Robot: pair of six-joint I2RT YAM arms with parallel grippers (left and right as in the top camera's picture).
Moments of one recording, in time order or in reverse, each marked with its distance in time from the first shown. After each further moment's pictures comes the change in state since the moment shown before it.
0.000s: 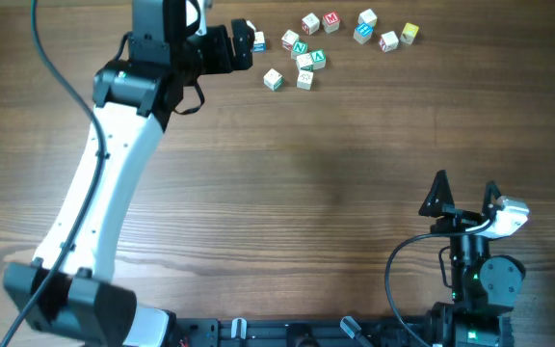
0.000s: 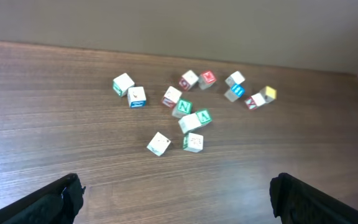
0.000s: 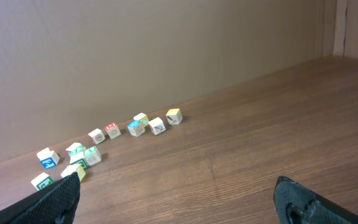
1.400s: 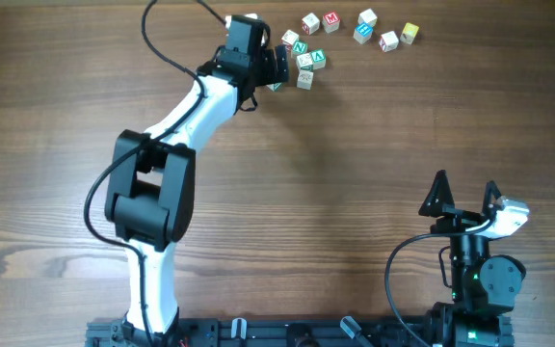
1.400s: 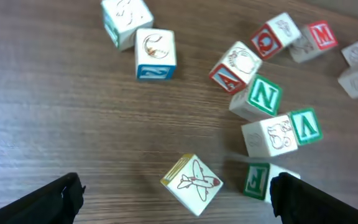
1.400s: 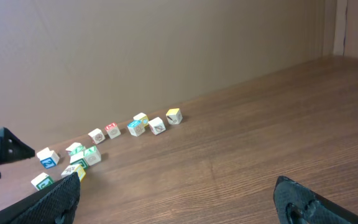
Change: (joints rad) left arm -0.110 0.537 0.013 0.358 -0.202 -0.138; right arm 0.000 0.001 0.000 0.000 0.000 0.000
